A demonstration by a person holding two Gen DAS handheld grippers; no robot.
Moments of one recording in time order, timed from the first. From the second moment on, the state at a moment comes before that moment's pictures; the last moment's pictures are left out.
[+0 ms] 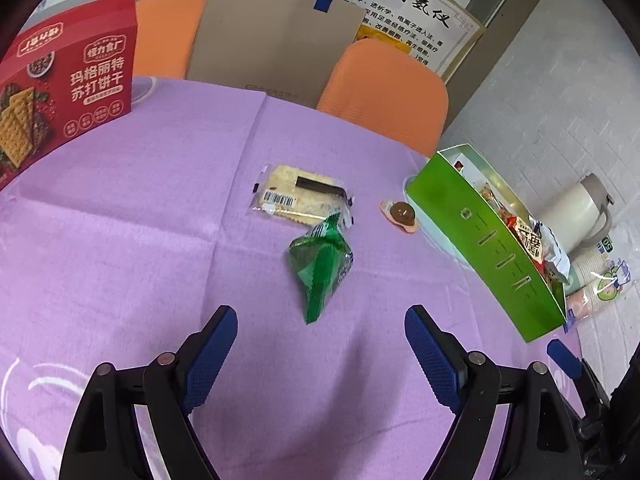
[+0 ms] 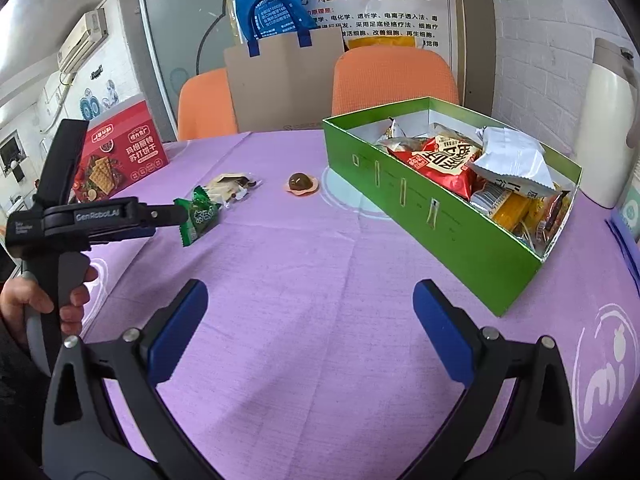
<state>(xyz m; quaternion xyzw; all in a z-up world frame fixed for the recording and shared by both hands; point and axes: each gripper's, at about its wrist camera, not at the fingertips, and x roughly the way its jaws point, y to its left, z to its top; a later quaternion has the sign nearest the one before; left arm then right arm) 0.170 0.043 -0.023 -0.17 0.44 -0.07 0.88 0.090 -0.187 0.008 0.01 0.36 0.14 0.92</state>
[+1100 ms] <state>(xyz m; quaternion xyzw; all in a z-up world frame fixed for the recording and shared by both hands) 0.174 0.048 -0.027 -0.14 0.43 -0.15 0.88 0.270 -0.111 -0.038 -0.03 0.45 0.13 0.88</state>
